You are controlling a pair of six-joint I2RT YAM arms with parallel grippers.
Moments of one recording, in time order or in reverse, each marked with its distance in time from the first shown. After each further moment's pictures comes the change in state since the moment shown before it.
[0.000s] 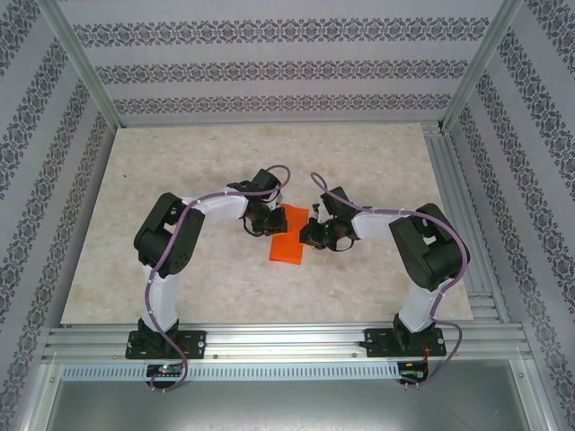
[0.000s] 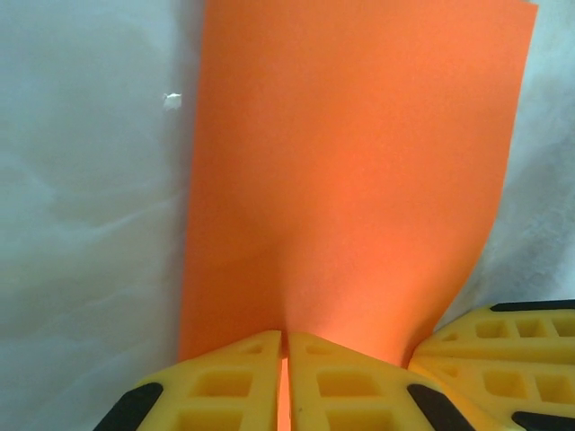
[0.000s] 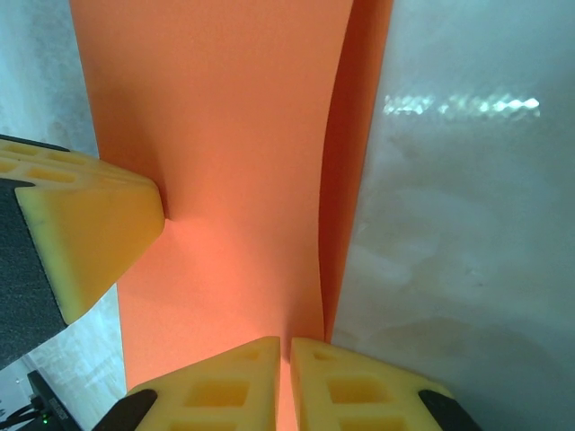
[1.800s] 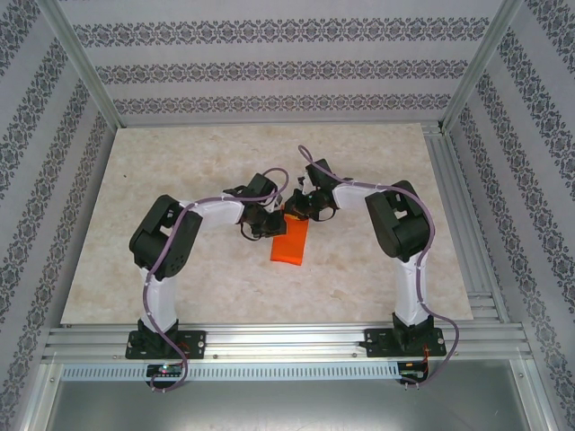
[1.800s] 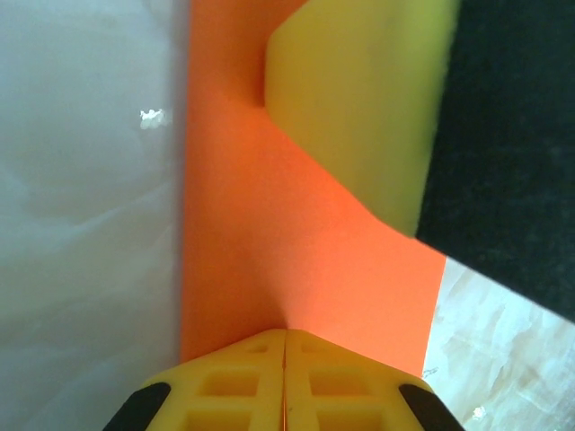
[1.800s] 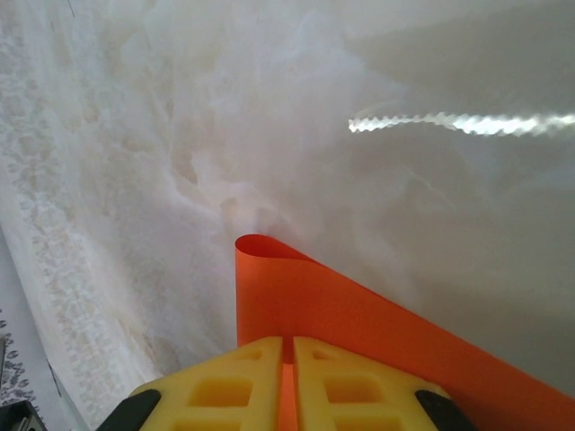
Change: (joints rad) left arm -0.002 -0.043 -0.111 0.134 0.031 0.015; right arm -0.036 0.318 0.448 -0.084 -0.046 0.021
